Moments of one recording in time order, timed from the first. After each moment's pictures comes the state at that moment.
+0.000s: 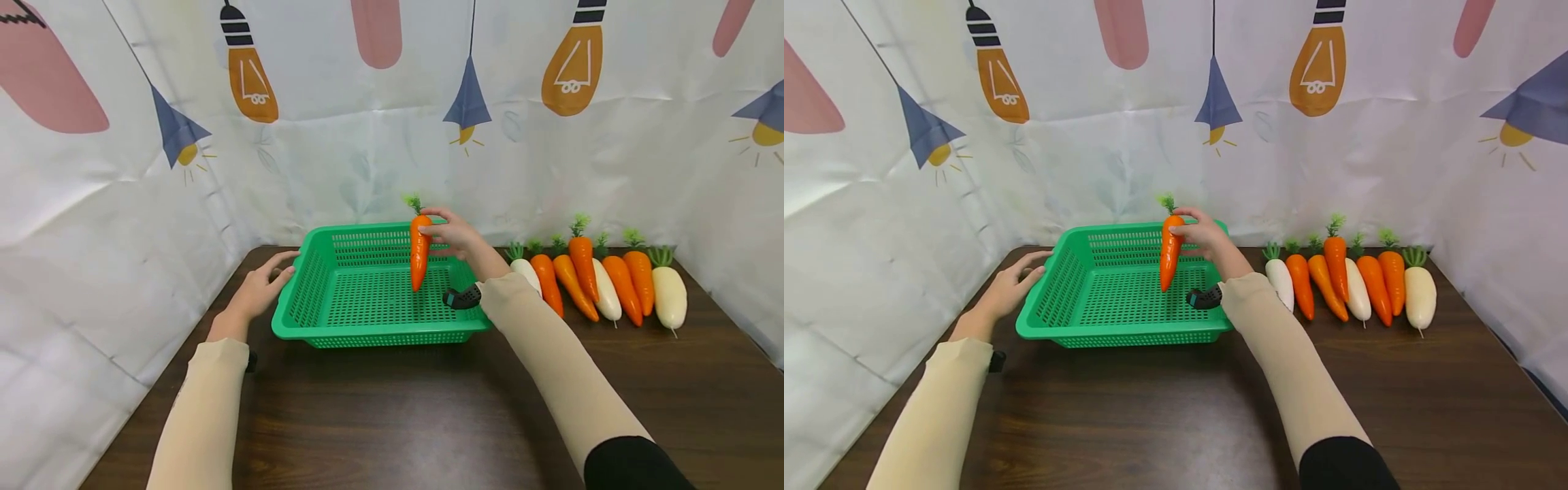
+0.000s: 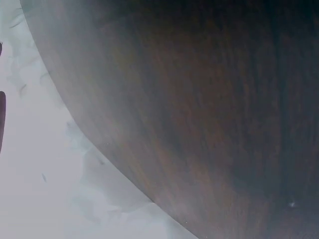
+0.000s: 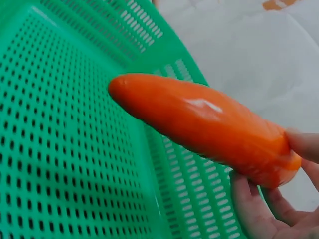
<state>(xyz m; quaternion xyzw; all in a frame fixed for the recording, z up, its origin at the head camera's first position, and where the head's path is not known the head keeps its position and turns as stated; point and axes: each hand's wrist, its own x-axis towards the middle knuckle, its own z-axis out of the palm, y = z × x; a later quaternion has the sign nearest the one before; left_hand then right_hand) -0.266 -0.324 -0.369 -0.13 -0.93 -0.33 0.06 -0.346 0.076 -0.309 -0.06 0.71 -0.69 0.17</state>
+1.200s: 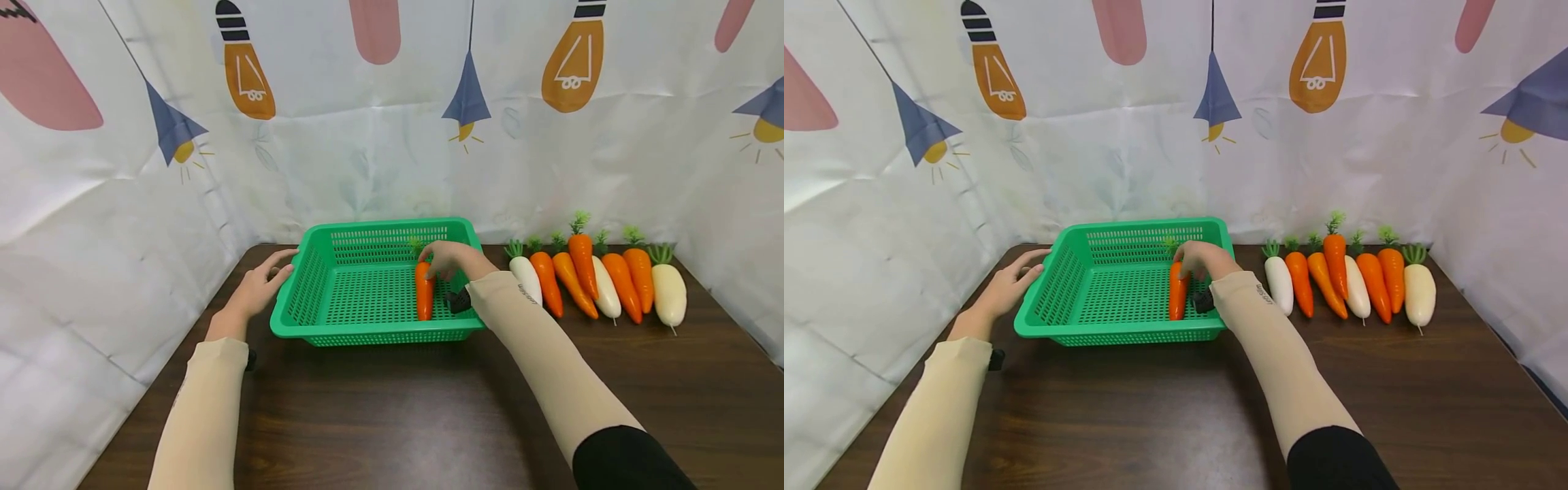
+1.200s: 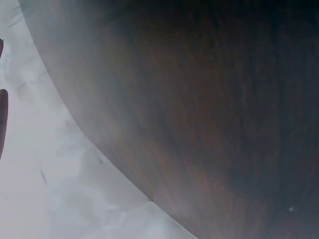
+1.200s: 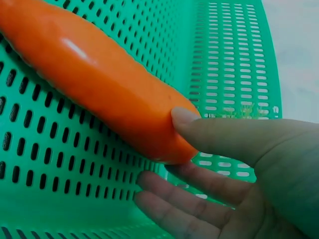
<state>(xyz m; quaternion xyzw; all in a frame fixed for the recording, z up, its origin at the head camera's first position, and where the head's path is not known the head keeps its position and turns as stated) -0.267 -0.322 -0.366 -0.13 -0.93 -0.33 0.05 -0.353 0.070 -0.334 -0.13 0.90 -0.29 0.29</state>
